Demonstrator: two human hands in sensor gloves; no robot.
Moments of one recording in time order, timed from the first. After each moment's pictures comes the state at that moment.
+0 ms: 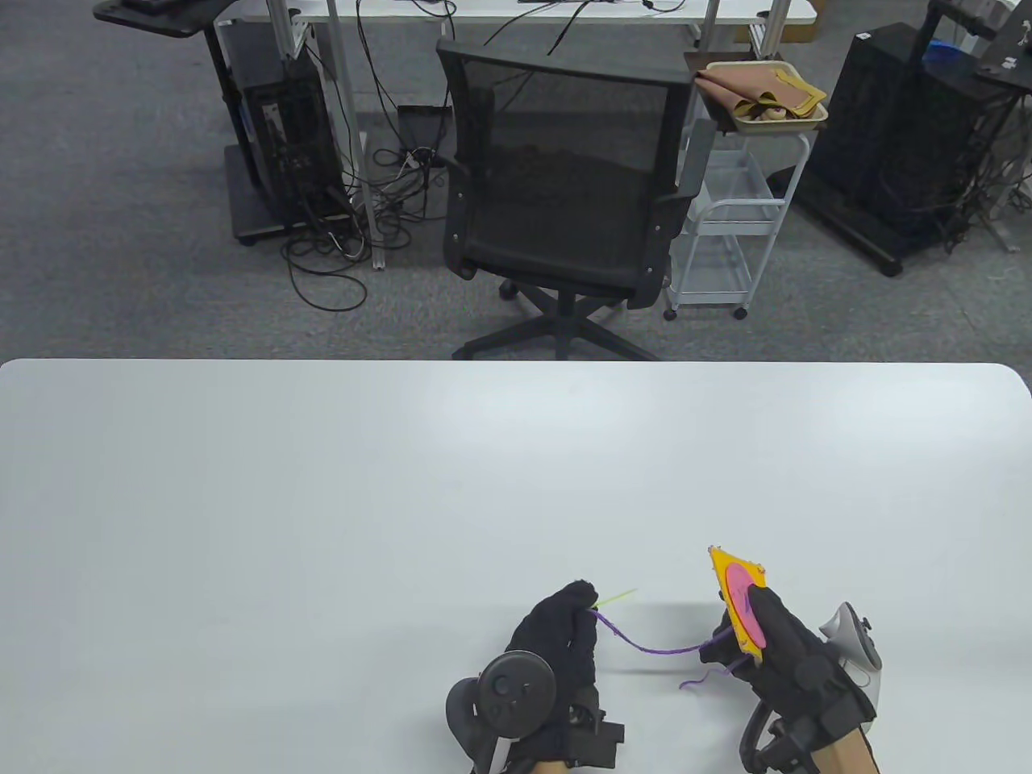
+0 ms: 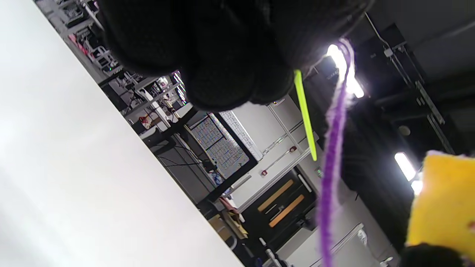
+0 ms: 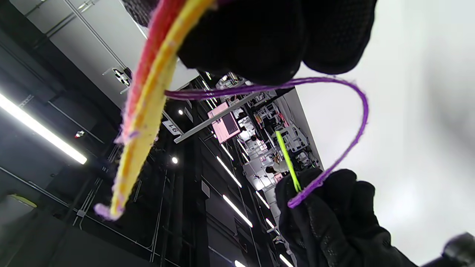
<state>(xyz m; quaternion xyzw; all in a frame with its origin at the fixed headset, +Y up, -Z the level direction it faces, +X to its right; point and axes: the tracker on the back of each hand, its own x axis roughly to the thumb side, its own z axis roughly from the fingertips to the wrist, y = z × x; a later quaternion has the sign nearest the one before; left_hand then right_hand) -0.023 -0.710 -0.250 0.19 -0.03 0.46 0.86 0.259 -0.742 -0.287 0.08 0.21 0.48 0.85</state>
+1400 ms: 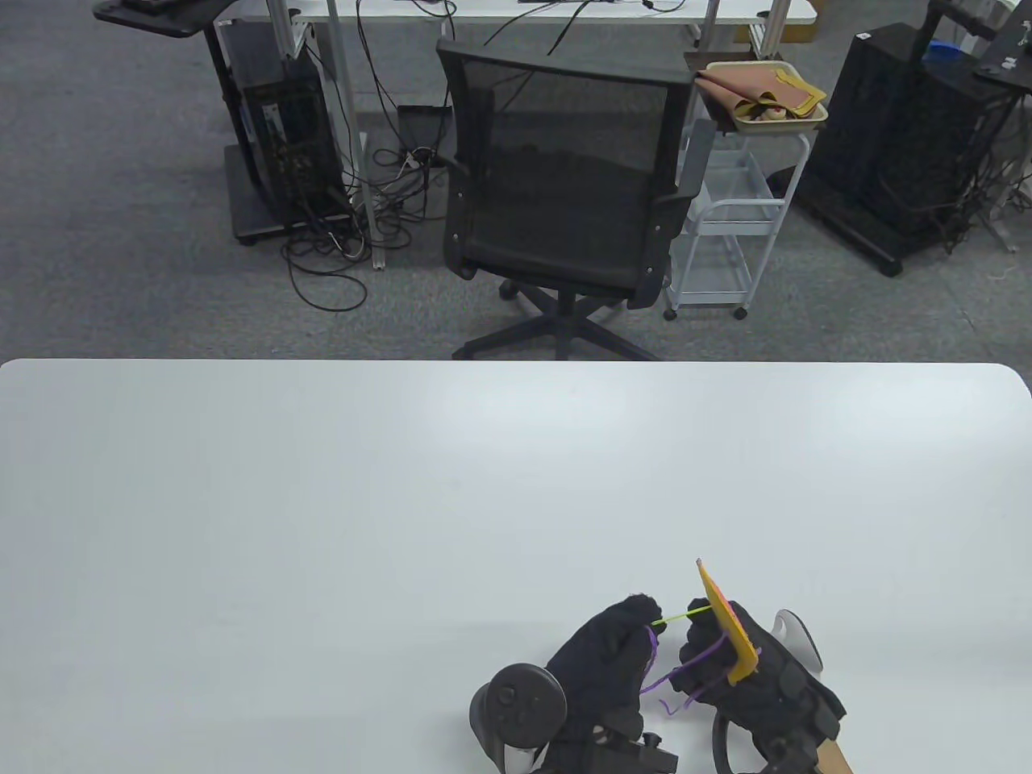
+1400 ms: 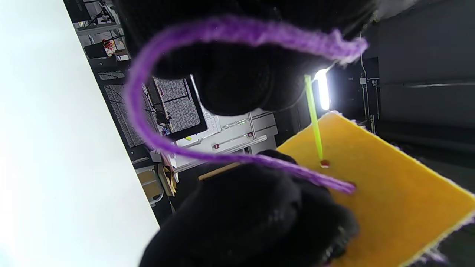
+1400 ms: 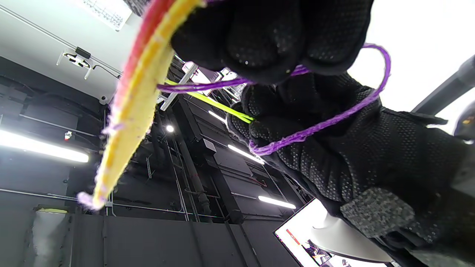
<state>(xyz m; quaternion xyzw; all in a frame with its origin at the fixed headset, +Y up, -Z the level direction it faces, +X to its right) 0.009 -0.714 -0.245 0.15 -0.13 0.60 0.78 0.219 -0.750 -0.276 0.13 0.33 0.33 0.88</state>
